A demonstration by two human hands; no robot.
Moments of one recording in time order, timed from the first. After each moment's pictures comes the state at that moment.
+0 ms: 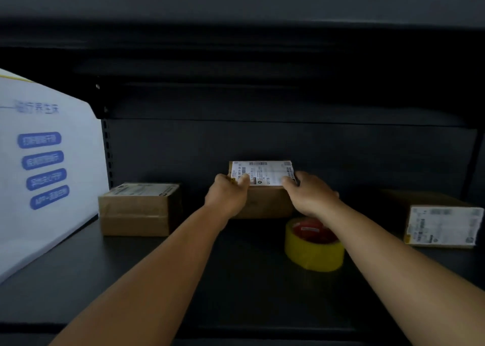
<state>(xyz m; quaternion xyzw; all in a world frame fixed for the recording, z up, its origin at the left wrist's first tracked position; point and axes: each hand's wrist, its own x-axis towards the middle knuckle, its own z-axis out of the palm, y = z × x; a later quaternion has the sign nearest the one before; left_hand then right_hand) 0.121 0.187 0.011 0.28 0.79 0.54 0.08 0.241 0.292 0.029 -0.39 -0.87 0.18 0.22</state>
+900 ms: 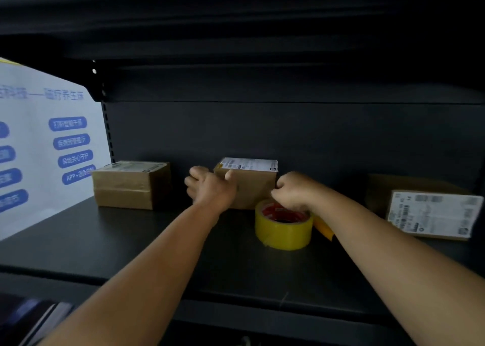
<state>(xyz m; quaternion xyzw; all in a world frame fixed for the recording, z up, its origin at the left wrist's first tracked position) 0.172 0.213 -0.013 0.15 0.82 0.55 -0.01 0.263 0.336 0.008 -0.31 -0.93 0.20 0.09</state>
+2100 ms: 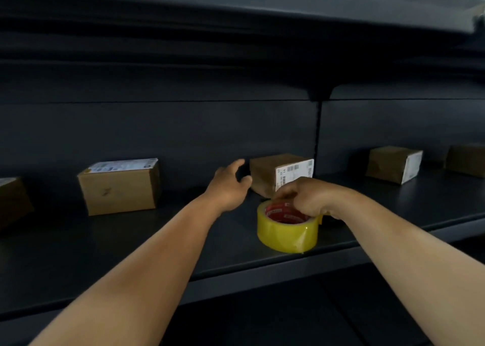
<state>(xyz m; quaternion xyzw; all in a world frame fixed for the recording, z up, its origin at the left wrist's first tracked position) 0.333 0.349 -0.013 0.52 0.75 0.40 0.12 0.503 0.408 0.012 -0.40 -0.89 0.20 0.05</state>
